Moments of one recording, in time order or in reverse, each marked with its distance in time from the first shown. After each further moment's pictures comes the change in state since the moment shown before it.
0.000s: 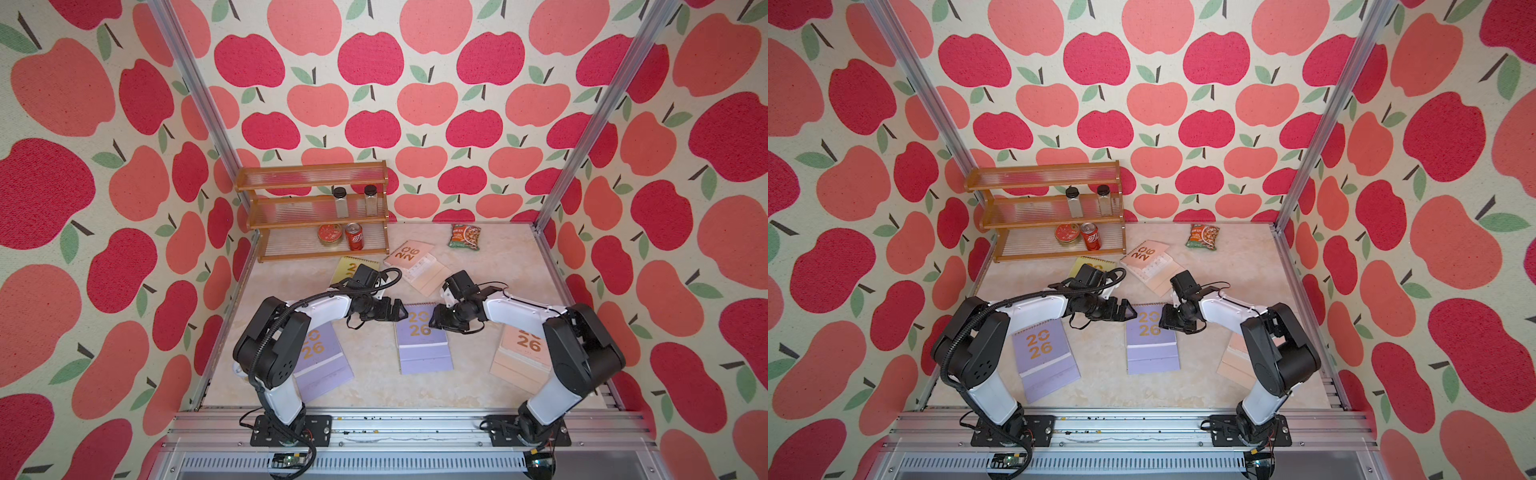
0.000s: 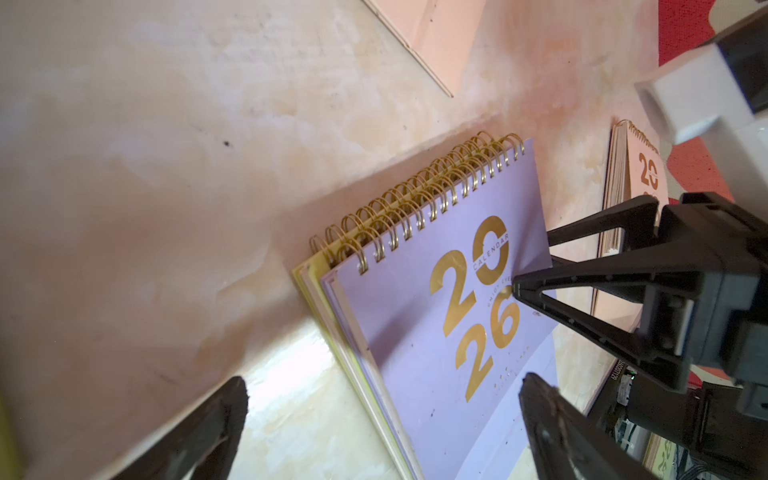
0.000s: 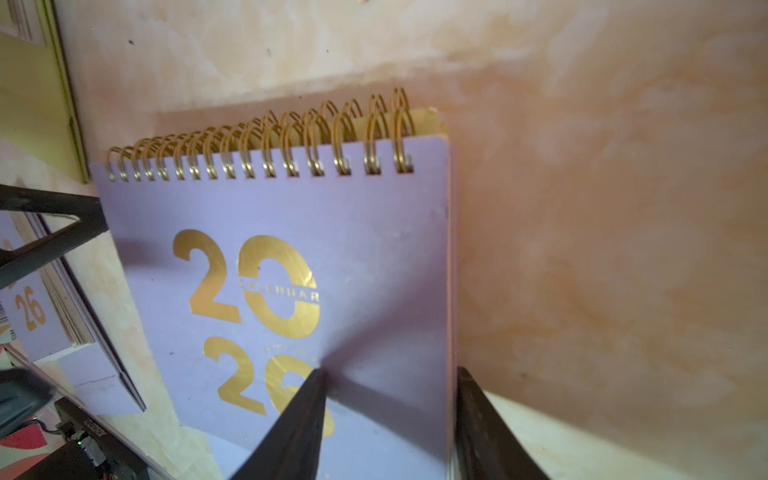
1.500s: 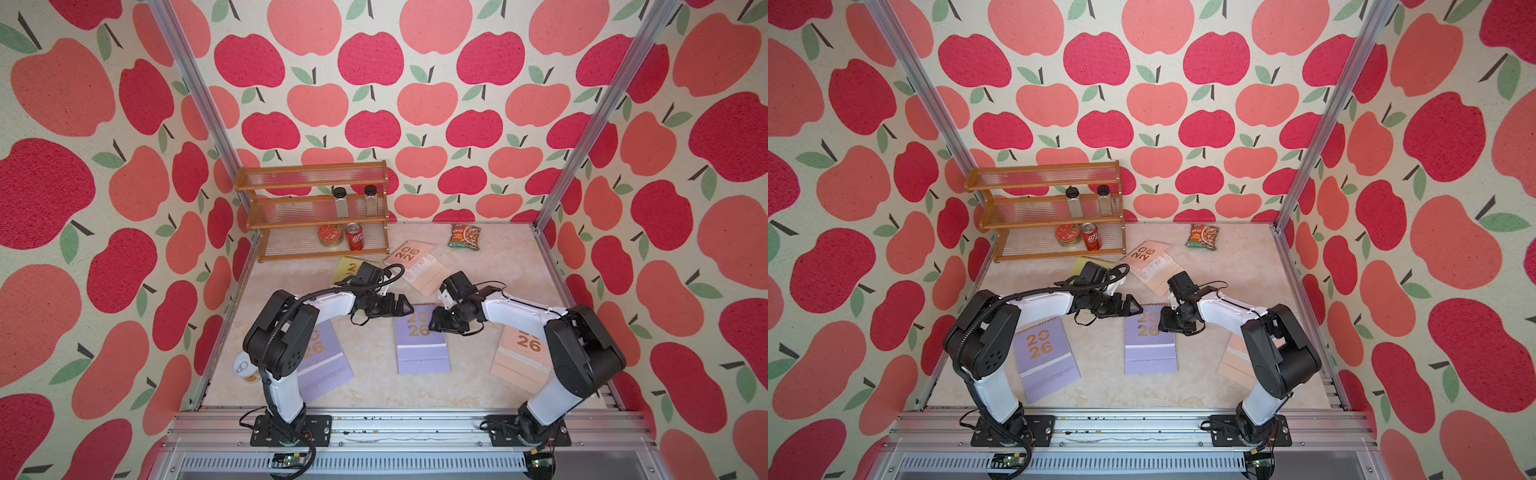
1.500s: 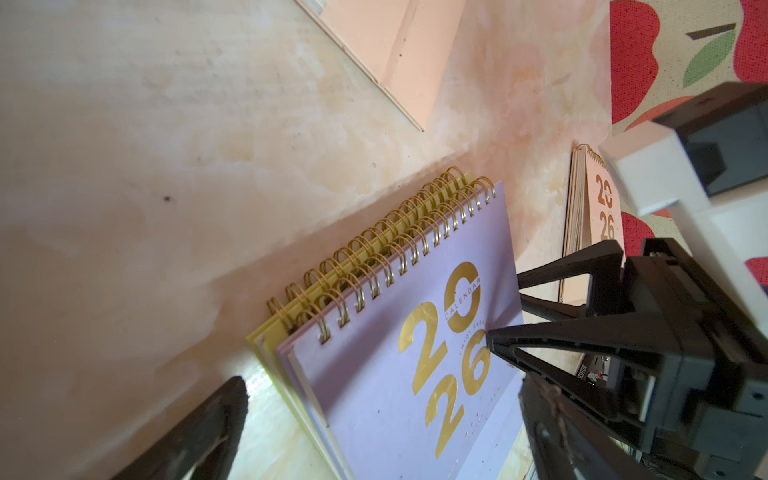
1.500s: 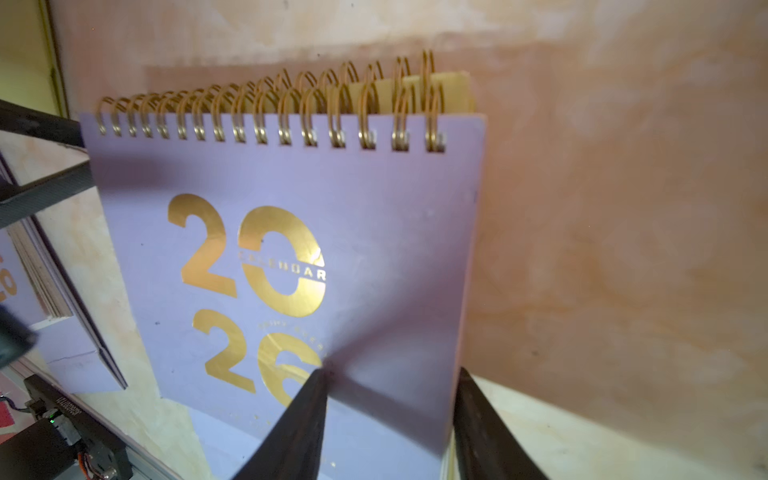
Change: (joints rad) left arm 0.000 0.077 0.039 0.087 0.080 -0.053; right arm 0.022 -0.008 0.011 -0.044 0.006 -0.045
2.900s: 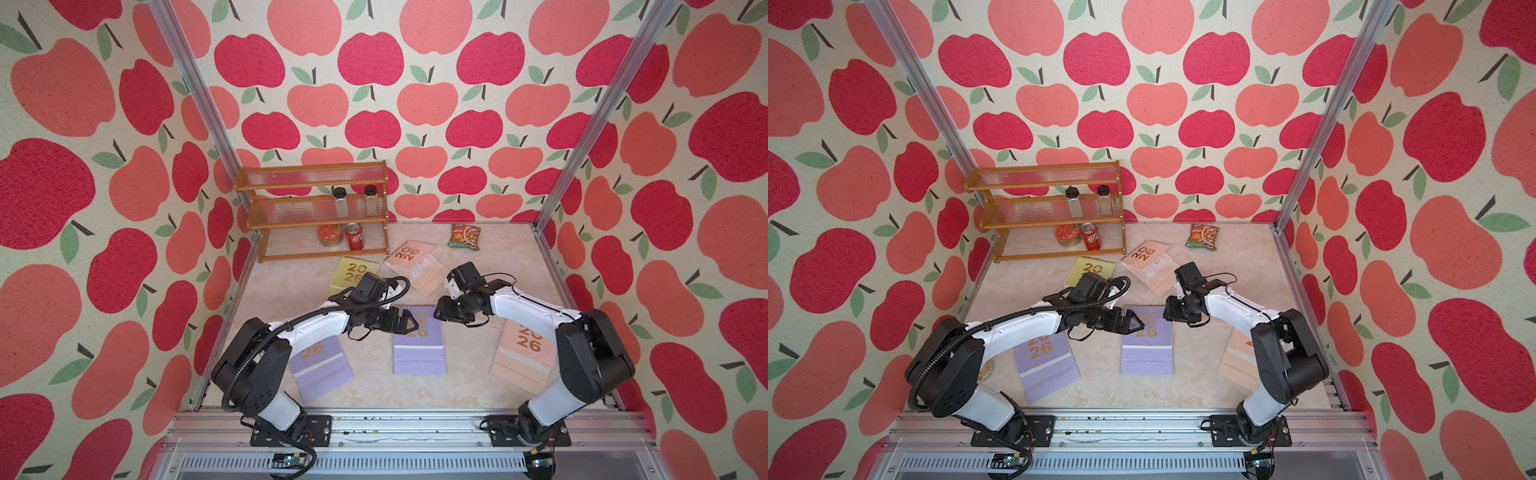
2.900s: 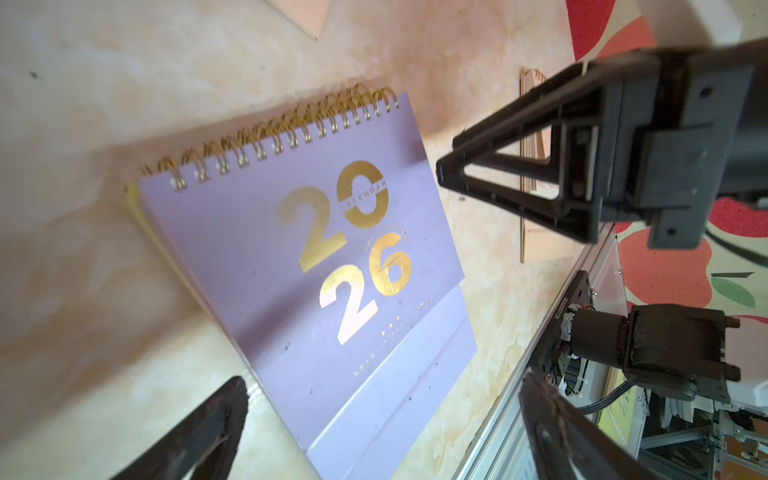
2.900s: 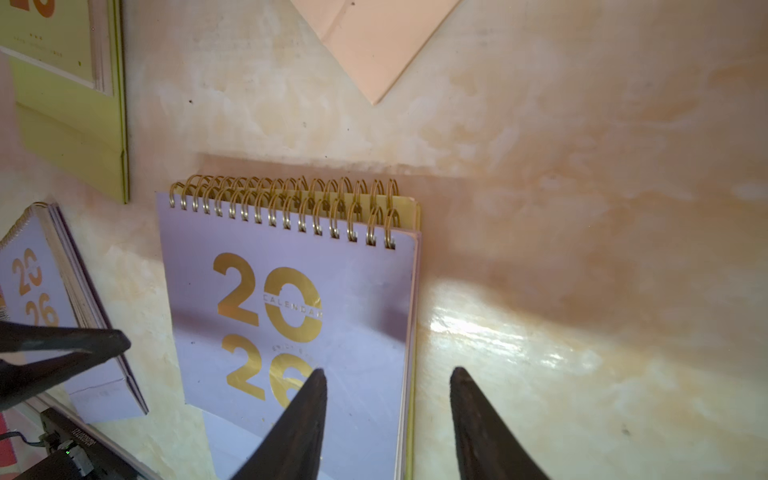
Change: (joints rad) left arm -0.130 -0.282 -0.156 -0.093 -0.067 0.000; right arm -0.066 -0.033 0.061 -0.032 0.035 -0.032
